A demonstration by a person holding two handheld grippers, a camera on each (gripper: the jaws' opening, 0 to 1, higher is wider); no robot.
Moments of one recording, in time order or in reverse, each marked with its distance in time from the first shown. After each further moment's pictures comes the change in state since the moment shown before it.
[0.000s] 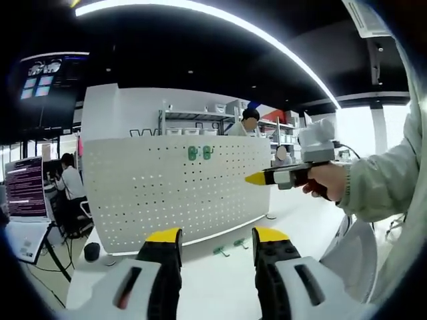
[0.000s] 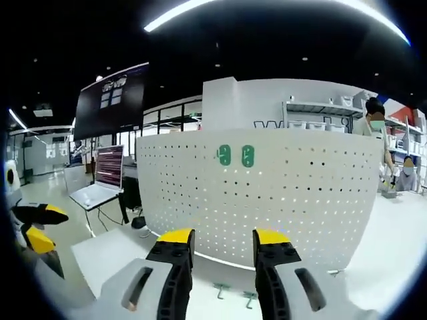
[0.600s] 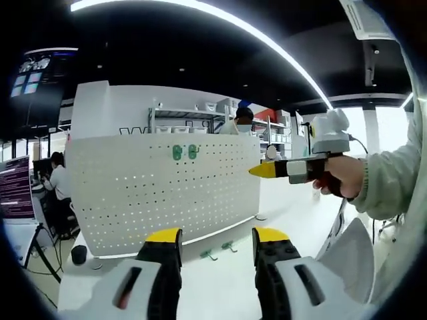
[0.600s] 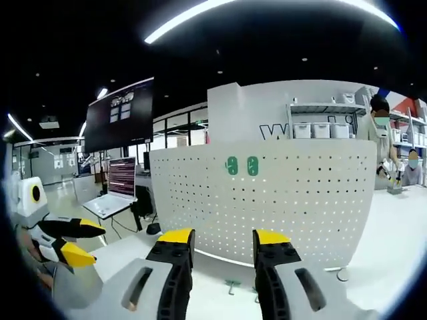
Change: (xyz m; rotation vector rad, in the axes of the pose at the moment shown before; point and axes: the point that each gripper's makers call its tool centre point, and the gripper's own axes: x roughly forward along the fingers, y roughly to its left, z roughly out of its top) left arm 0.022 -0.025 0.004 0.001 0.010 -0.076; right arm -0.041 0.011 0.020 0.017 -0.041 0.054
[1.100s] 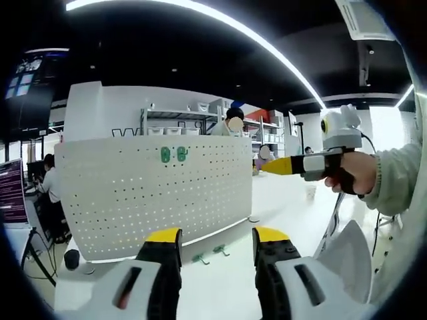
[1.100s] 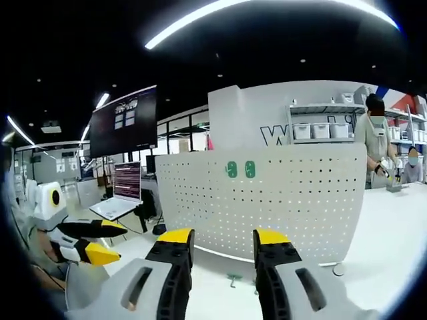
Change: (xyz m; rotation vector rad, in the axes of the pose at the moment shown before) left arm 0.012 -0.014 0.004 0.009 0.000 -0.044; right arm -0.039 -0.003 0.006 0.022 -0.008 0.012
